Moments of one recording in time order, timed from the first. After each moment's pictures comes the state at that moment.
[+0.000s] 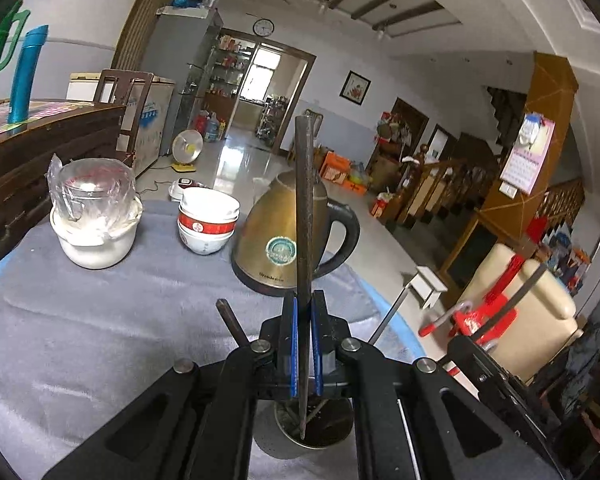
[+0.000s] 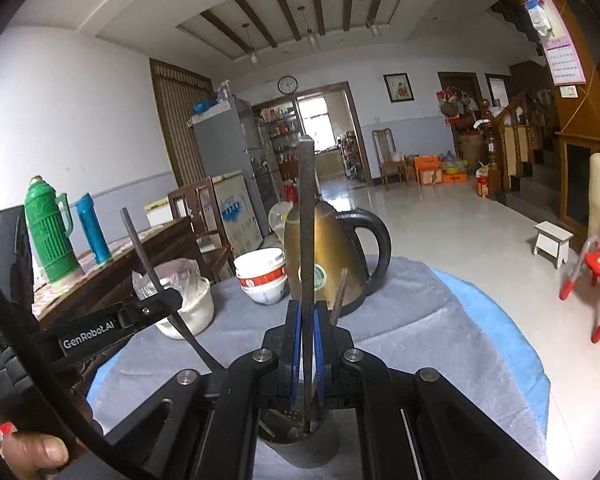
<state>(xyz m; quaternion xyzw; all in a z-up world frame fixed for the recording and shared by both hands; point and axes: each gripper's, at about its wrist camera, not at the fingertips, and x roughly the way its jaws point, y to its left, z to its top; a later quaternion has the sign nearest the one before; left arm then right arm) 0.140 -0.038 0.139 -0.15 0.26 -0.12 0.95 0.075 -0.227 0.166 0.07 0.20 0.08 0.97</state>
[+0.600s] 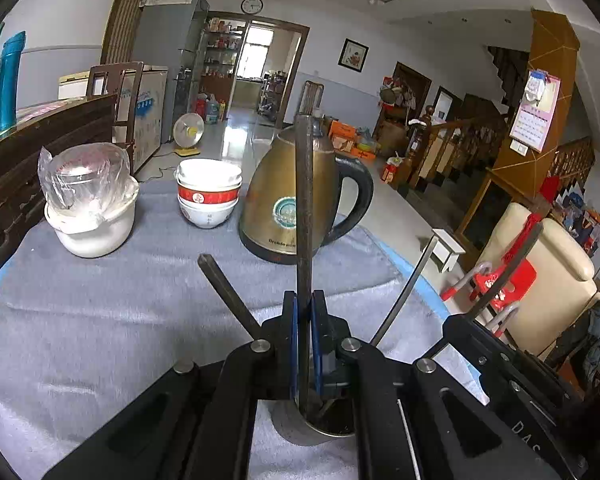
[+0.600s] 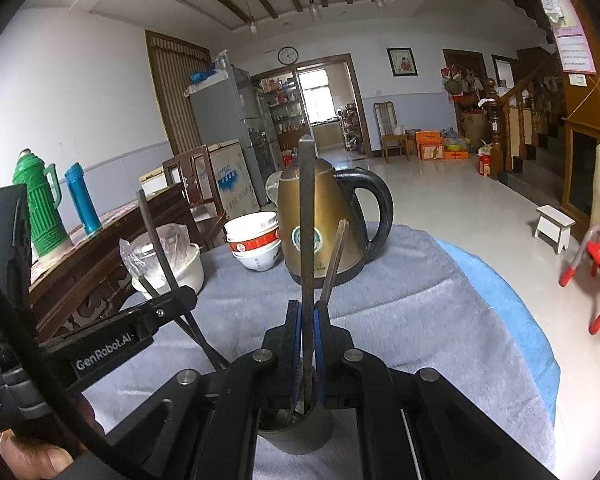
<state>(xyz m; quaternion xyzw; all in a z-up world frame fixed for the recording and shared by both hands) 0.149 -0.058 0.113 -0.10 0.31 -0.11 0.94 0.098 -0.226 0.134 0.06 0.26 0.08 0.96</state>
